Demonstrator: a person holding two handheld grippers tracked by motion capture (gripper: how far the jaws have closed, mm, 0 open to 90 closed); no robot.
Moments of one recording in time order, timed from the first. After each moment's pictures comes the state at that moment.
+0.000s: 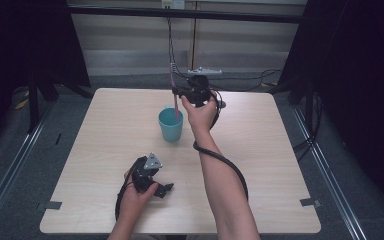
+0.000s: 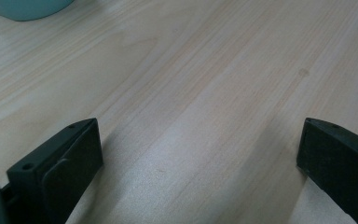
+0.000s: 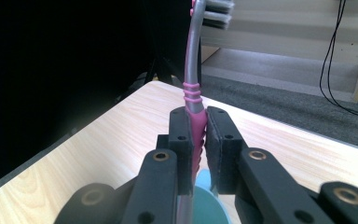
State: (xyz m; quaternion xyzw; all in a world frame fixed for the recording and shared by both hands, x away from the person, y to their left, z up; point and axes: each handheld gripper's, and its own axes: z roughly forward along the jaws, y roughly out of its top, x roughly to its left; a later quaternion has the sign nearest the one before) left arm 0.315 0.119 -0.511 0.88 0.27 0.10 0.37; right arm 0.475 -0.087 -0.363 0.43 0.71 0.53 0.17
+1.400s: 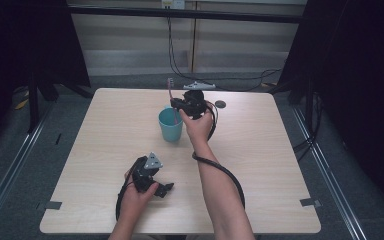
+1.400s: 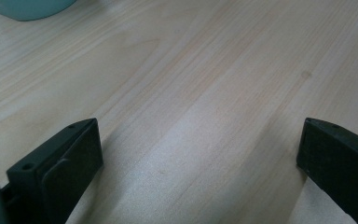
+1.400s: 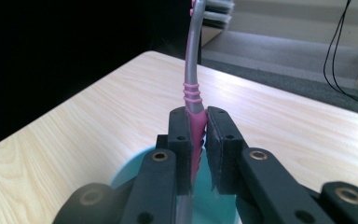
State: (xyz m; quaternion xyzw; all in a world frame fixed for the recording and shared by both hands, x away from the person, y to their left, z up) left arm 0.315 0.117 -0.512 0.88 0.28 0.10 0.37; right arm 0.474 -0.081 -0.413 0.43 0.73 0.51 0.17
